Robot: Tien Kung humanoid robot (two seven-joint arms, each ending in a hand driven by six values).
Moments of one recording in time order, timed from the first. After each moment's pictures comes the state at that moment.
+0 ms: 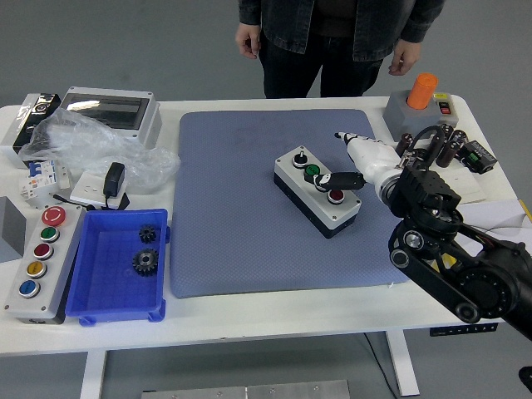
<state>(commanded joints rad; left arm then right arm) 0.03 0.23 -0.08 -0.19 0.15 0.05 0.05 0.56 -0.30 0.80 1.40 -1.92 0.05 -0.65</state>
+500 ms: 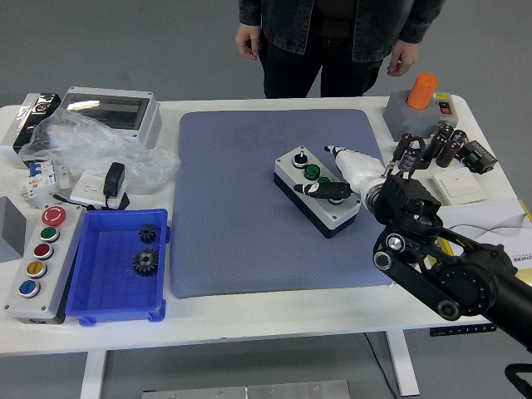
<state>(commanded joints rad) 0.03 0.23 -0.07 -0.19 0.15 0.05 0.04 0.59 -0.25 0.72 1.30 -1.87 0.01 -0.65</state>
